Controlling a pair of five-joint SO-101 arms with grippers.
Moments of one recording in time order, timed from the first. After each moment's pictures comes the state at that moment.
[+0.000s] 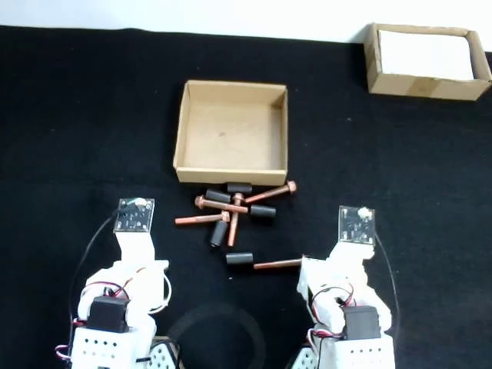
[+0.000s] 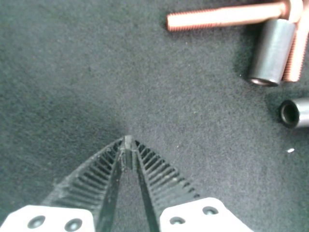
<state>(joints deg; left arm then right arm) 1.0 -103.6 96.3 75.9 7.9 -10.0 -104.0 95.8 70.6 -8.8</state>
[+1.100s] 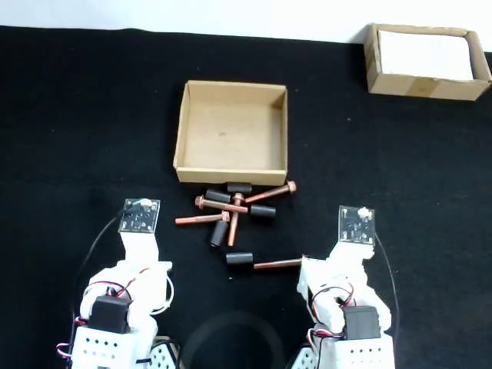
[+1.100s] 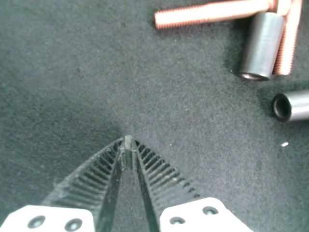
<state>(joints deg) 3.2 -103.6 96.3 75.9 7.9 -10.0 -104.0 95.8 70.6 -8.8</state>
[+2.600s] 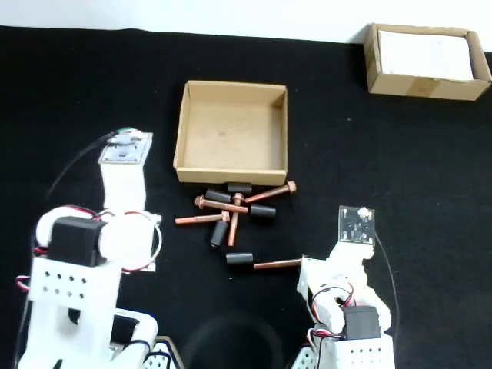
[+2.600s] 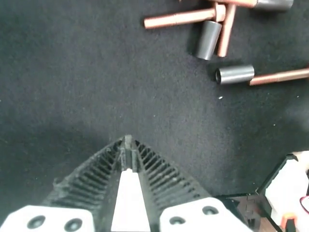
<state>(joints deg) 3.6 -50.7 31.5 101.0 7.9 -10.0 -104.0 95.8 70.6 -8.8</state>
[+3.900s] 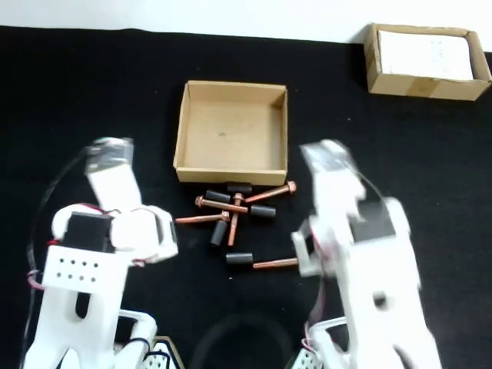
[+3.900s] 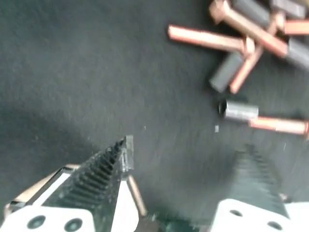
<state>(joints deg) -1.8 -50.2 44.5 88.1 25.0 -21.0 -37.5 28.9 100.0 5.6</state>
